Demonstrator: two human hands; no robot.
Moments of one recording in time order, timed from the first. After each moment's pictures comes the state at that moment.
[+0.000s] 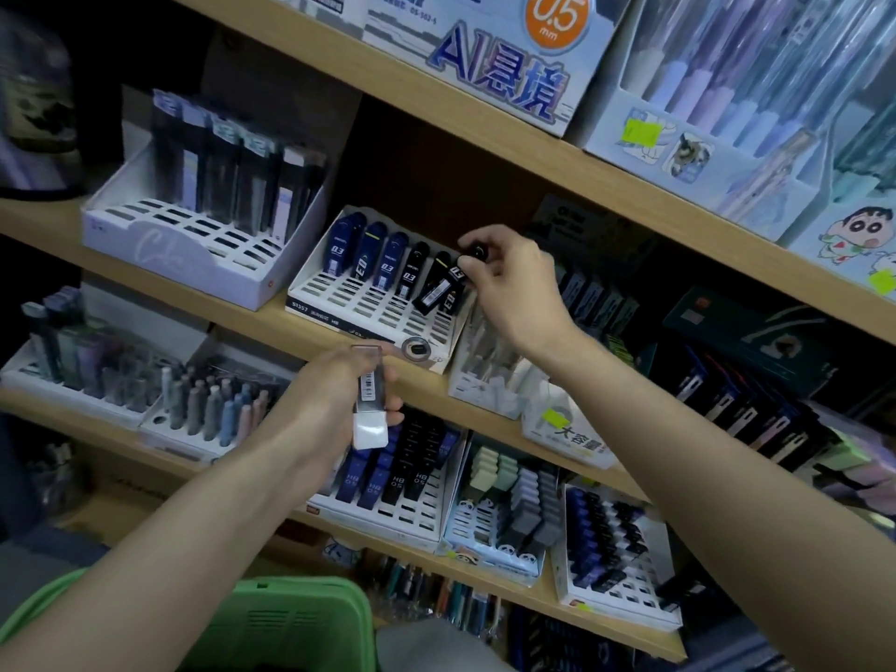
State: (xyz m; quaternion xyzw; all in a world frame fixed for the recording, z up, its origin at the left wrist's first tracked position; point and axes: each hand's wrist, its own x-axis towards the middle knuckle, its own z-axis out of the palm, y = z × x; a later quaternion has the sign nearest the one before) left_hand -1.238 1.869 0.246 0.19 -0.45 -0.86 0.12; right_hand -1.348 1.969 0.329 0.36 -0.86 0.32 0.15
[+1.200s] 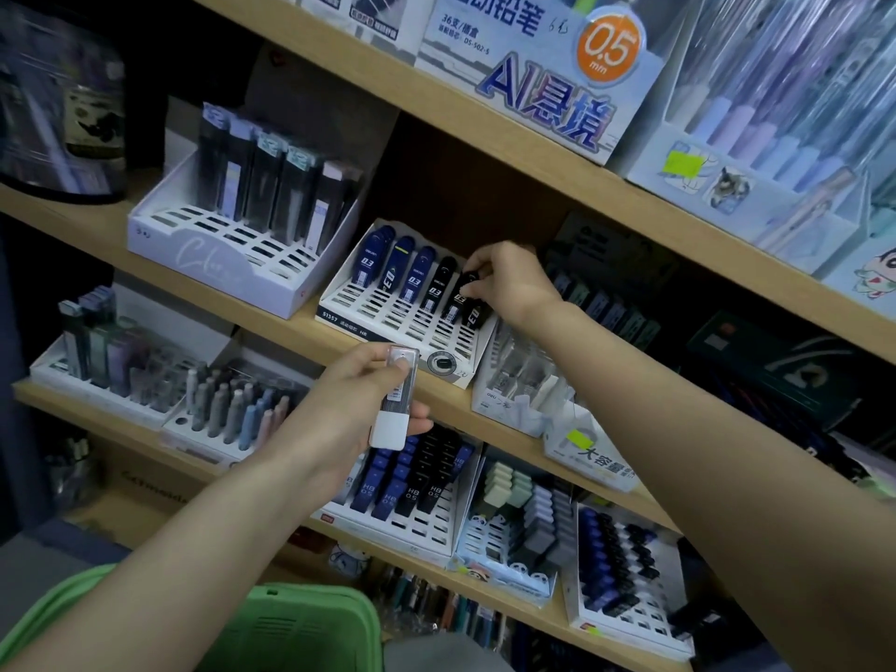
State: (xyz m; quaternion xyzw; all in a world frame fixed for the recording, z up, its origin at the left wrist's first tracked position) left_hand -1.220 1.859 0.246 0.16 -0.50 -0.84 0.12; right_hand -1.414 1.928 0.324 0.33 -0.93 0.16 0.08
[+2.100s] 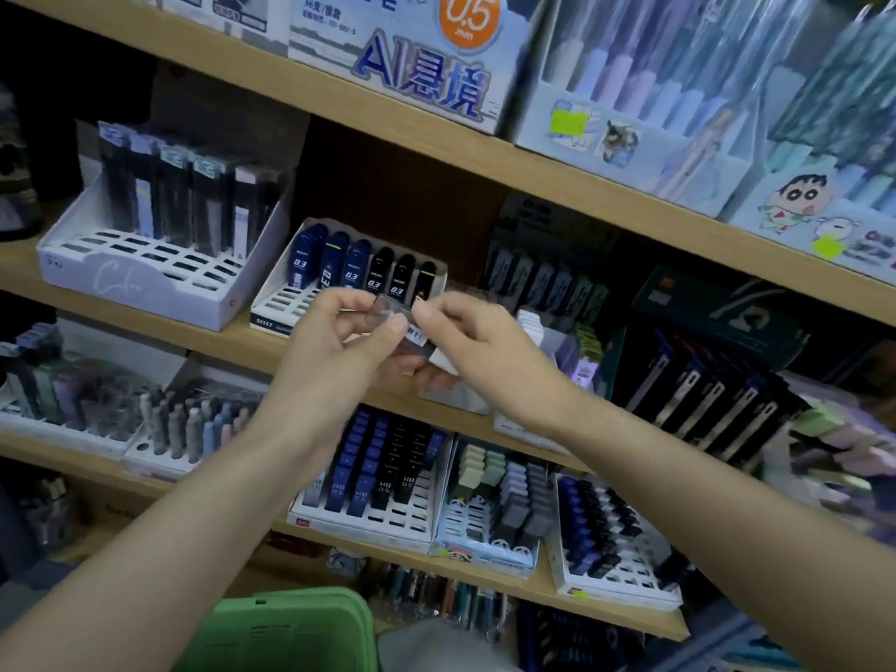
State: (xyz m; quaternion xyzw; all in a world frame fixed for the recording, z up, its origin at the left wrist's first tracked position) left_hand -1.227 1.892 0.280 0.08 -0.58 -0.78 0.24; right_hand -1.298 2.009 0.316 0.40 -0.82 0.40 -0.05
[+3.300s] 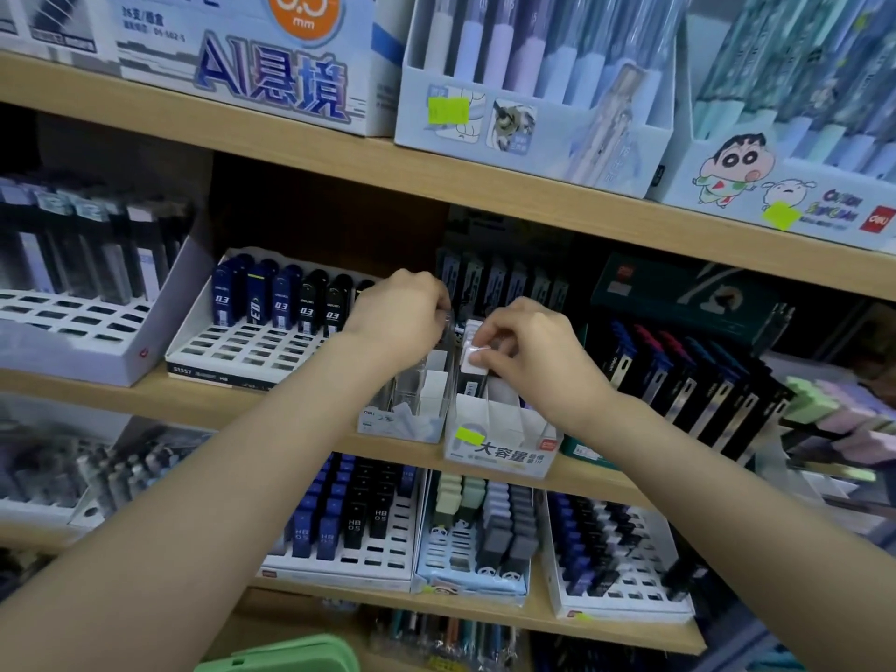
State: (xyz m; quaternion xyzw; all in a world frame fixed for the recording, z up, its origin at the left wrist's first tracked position) left_hand -1.367 1.928 0.313 0.02 -0.96 -0.15 0.23; right_hand -1.388 2.086 0.306 0.35 -0.89 0.25 0.15
